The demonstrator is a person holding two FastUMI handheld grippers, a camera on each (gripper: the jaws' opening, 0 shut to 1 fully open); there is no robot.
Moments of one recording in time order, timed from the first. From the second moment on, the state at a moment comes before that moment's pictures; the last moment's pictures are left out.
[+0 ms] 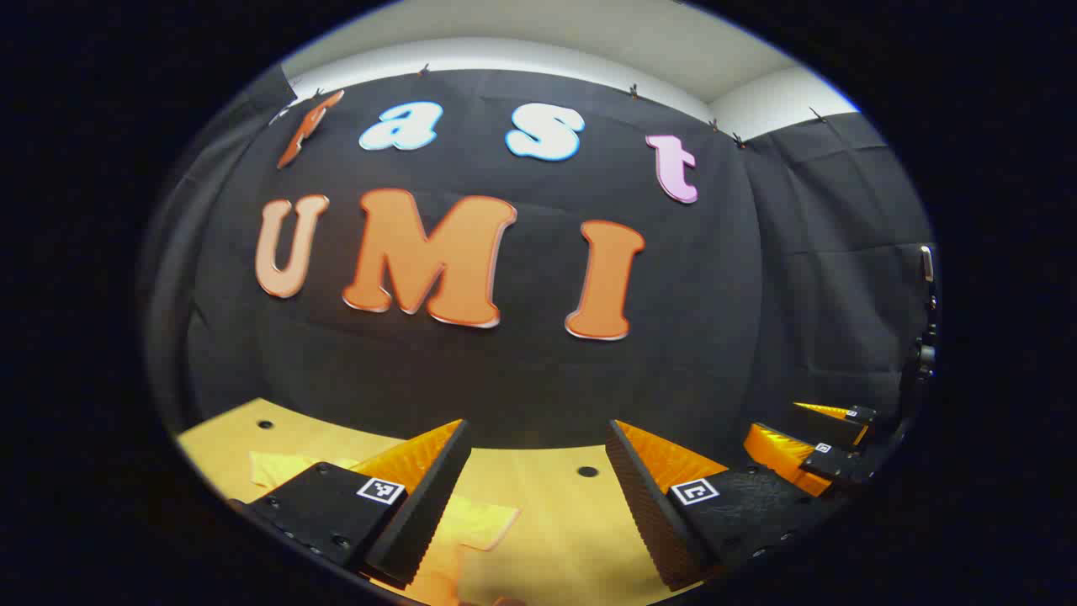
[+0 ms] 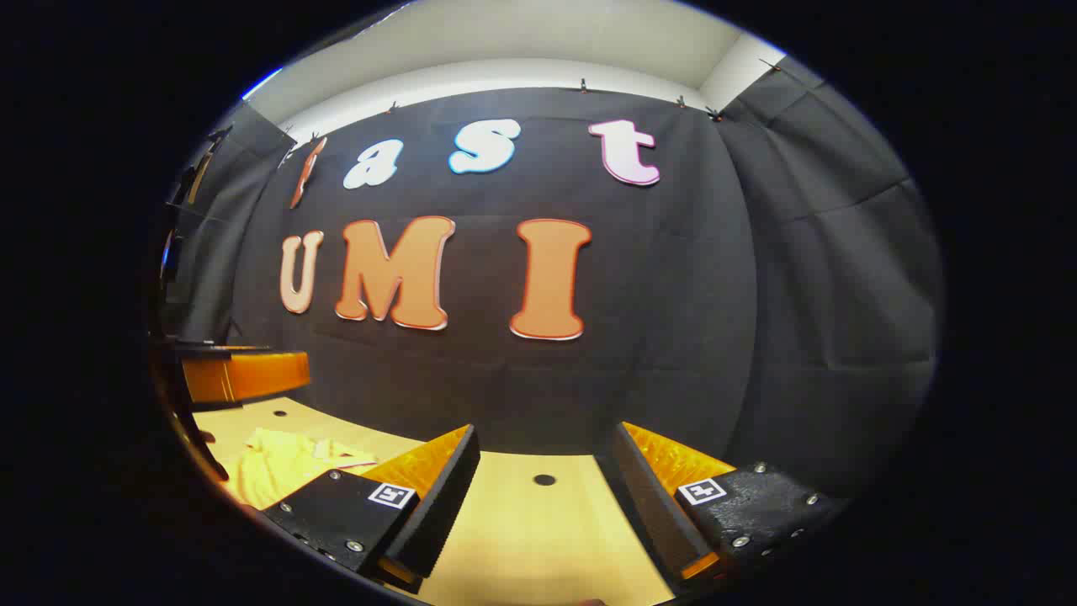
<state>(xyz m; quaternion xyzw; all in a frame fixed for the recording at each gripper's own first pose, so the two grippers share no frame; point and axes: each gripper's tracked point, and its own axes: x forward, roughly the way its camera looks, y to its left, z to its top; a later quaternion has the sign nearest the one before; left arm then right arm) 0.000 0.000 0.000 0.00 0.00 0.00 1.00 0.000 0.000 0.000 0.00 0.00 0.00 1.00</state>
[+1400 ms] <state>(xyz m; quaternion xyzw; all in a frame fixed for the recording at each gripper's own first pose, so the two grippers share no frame) -0.071 0.357 0.070 0.02 0.03 0.19 0.98 0.027 0.204 0.021 0.05 0.12 0.02 0.99</state>
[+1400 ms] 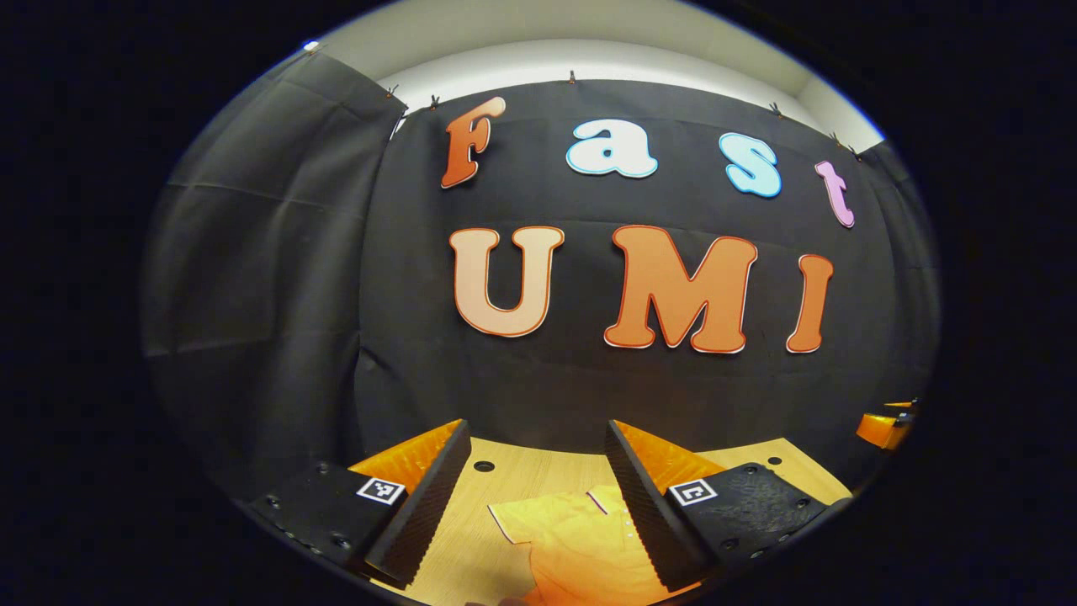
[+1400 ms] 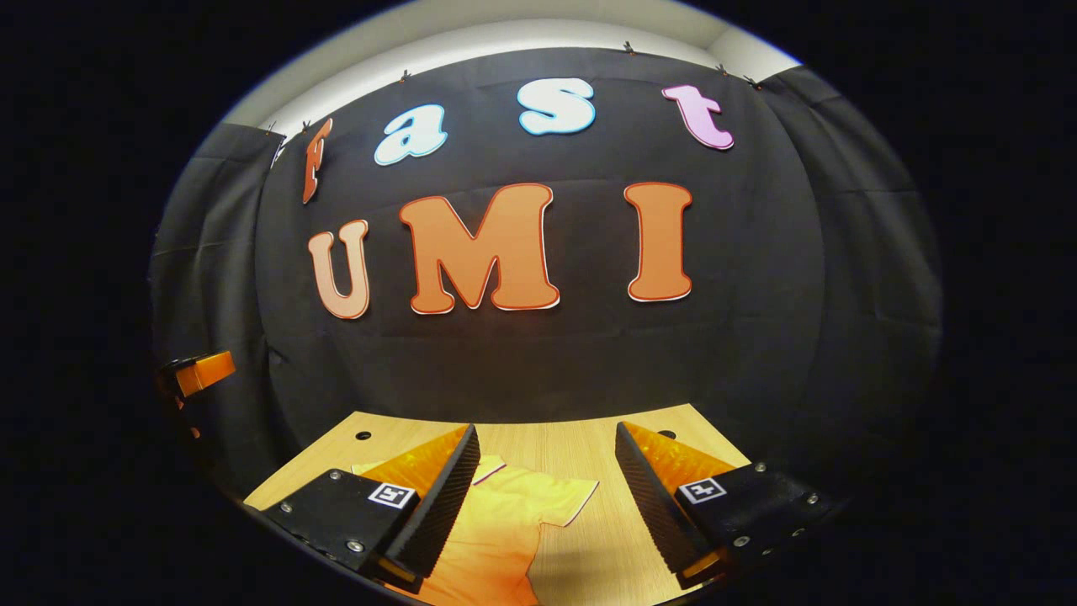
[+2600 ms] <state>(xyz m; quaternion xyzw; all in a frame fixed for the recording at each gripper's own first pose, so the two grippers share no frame) -0.016 0.460 -0.005 0.04 0.12 0.19 0.97 0.165 0.185 -0.156 0.07 0.46 -0.09 0.88</state>
